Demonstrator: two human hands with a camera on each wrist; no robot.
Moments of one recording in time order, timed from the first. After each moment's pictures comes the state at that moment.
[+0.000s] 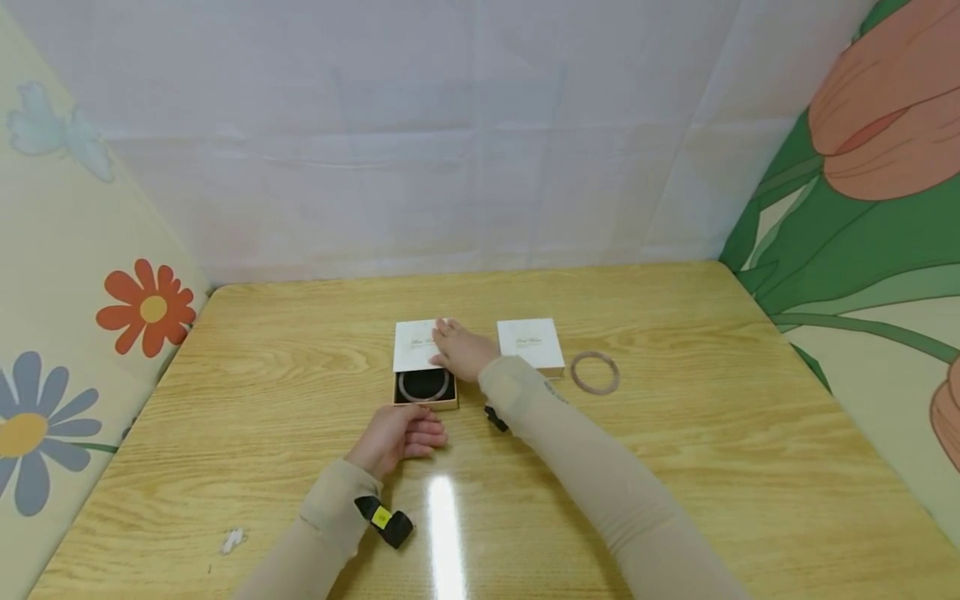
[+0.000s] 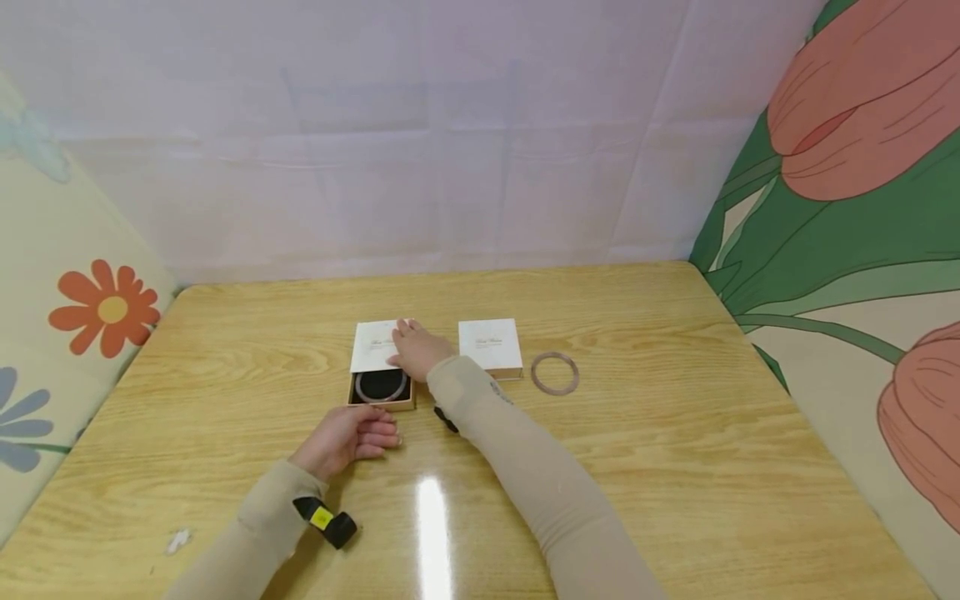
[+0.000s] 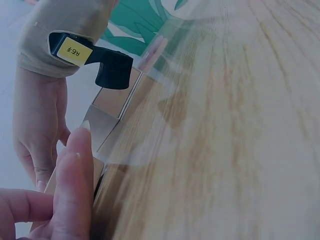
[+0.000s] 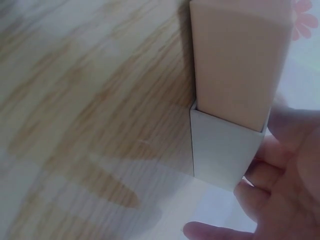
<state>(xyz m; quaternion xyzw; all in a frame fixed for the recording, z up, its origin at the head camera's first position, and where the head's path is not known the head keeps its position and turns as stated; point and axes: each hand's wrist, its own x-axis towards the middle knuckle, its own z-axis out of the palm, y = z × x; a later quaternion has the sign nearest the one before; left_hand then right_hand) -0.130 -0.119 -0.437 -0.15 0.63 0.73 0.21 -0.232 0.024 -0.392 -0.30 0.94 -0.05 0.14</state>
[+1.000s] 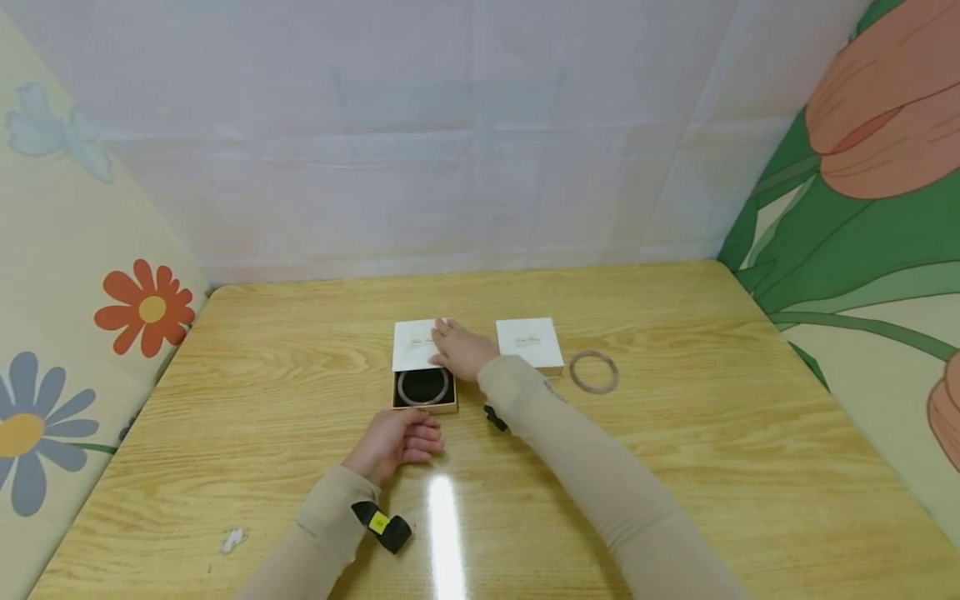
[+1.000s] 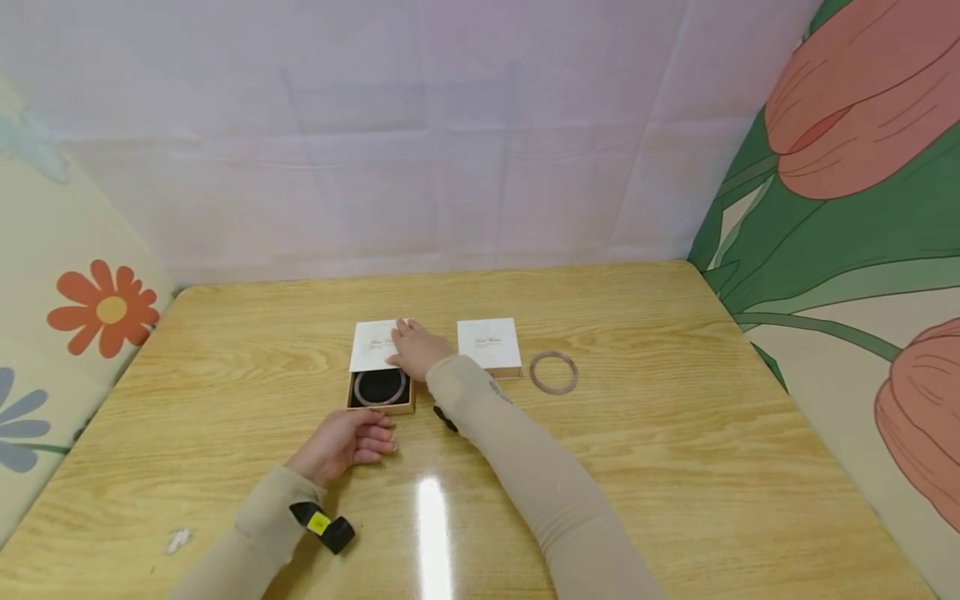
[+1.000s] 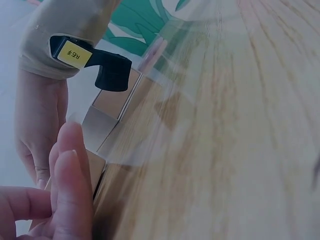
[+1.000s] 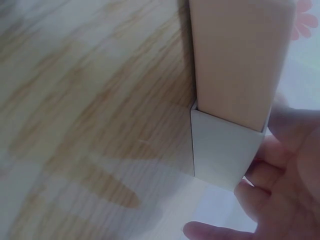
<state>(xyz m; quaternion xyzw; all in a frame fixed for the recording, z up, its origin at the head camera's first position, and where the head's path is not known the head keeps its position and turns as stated) -0.125 -0.122 -0.438 -0.14 0.63 0.73 0.23 -0.231 0.025 -0.391 -0.29 0.94 -0.06 0.14</state>
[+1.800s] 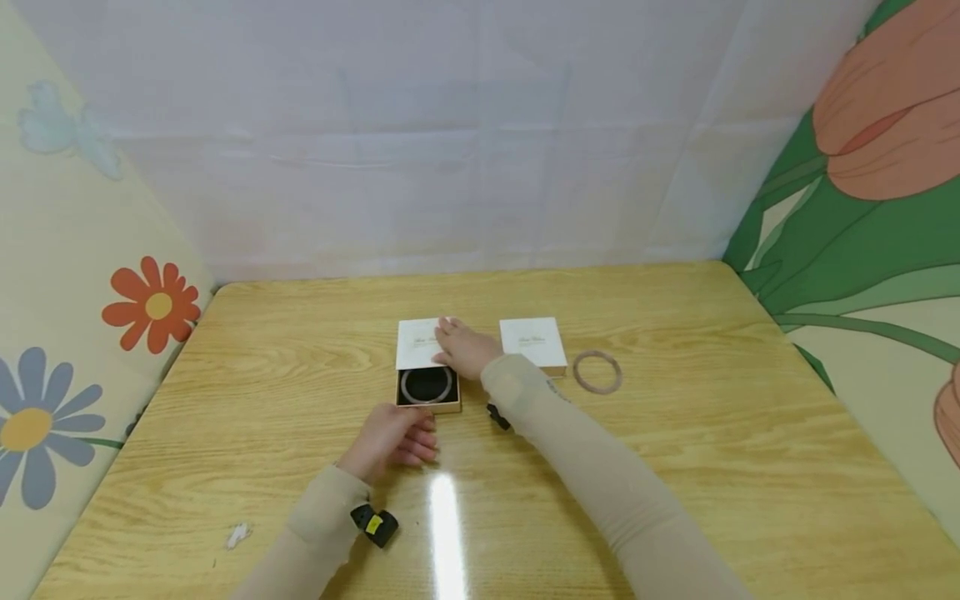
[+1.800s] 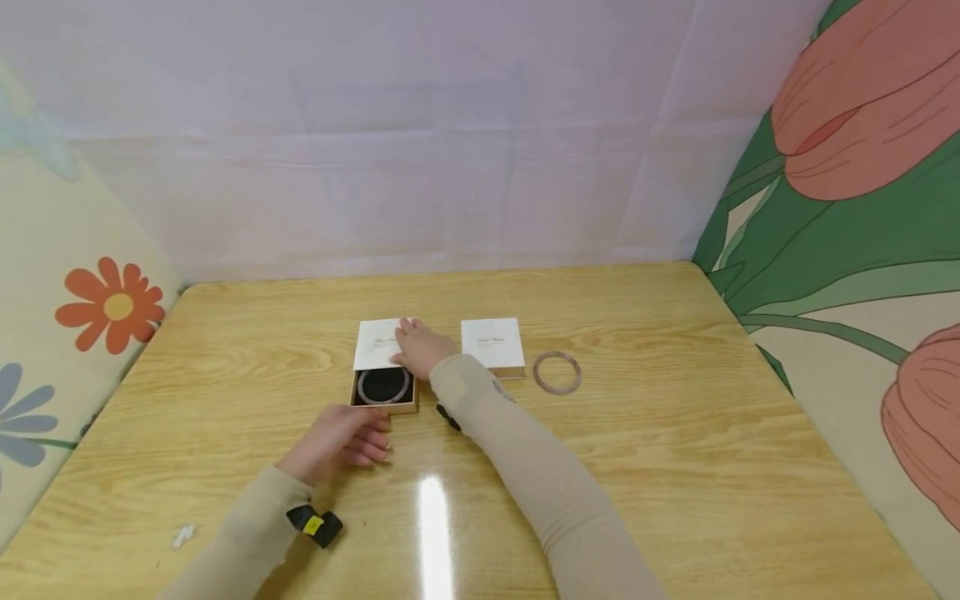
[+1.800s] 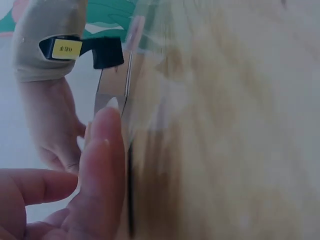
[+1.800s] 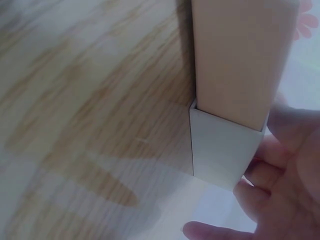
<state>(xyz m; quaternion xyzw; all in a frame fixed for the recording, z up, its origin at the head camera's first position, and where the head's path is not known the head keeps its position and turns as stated) -0.117 -0.122 -0.420 -0.12 0.72 0.65 0.20 -0.232 0.025 -0.389 -0.30 0.94 -0.06 0.14</state>
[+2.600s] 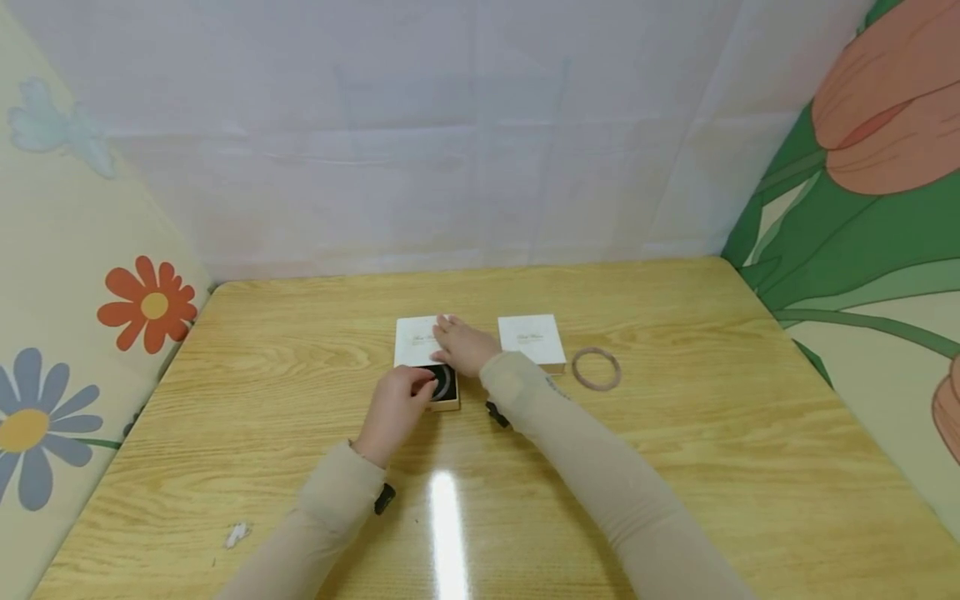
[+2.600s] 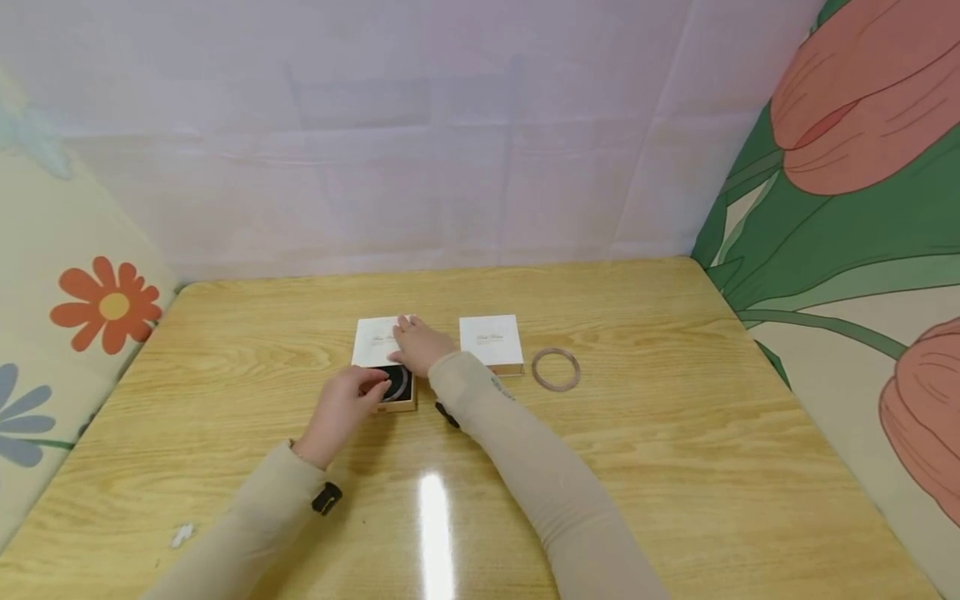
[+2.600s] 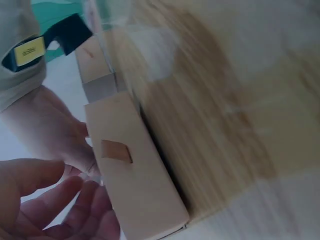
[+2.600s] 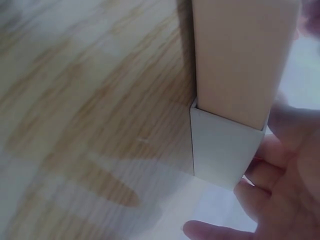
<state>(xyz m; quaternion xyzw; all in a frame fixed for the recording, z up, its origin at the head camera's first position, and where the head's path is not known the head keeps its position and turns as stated) -0.137 -0.107 -0.403 0.09 0.91 0.39 -0.06 -0.235 0.025 -0.392 -0.30 0.94 -0.05 0.14</state>
